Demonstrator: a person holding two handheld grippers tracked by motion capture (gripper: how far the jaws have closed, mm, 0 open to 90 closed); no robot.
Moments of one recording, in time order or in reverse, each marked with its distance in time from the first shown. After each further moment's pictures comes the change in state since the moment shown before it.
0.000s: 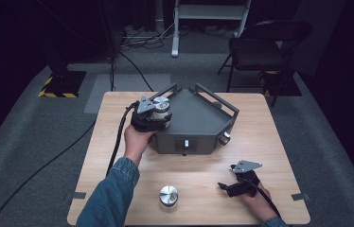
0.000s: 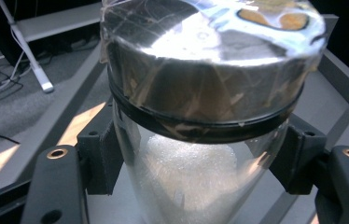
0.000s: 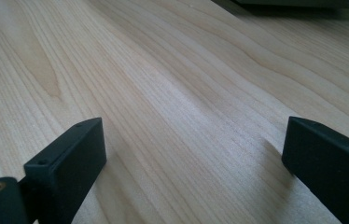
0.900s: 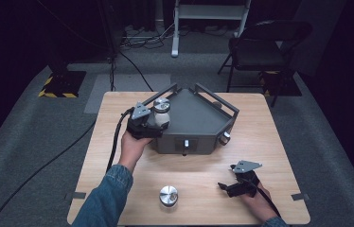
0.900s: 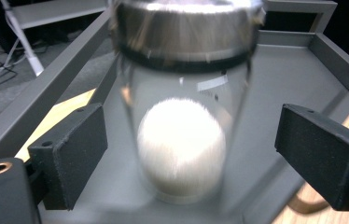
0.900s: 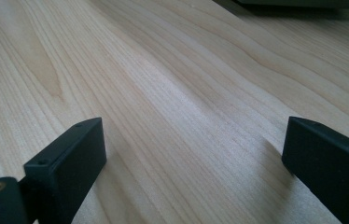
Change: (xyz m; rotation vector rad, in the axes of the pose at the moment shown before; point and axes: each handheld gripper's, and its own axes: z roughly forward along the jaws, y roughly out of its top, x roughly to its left) left arm 0.000 -0.029 -0.027 -0.013 -0.001 -0.040; right arm 0.000 0.000 0.000 0.000 0.003 -0.004
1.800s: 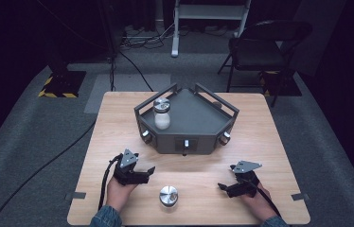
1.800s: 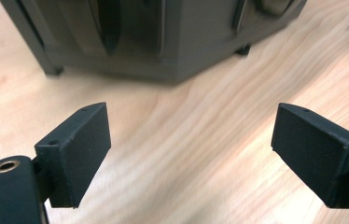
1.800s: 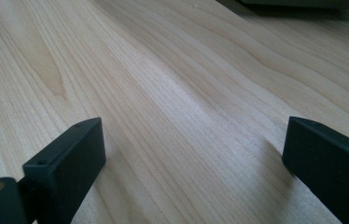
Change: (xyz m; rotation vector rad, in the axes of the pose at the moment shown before) left arm -0.038 -0.104 -0.037 0.218 0.014 -0.026; right arm 0.000 0.000 0.000 0.000 0.004 -0.003
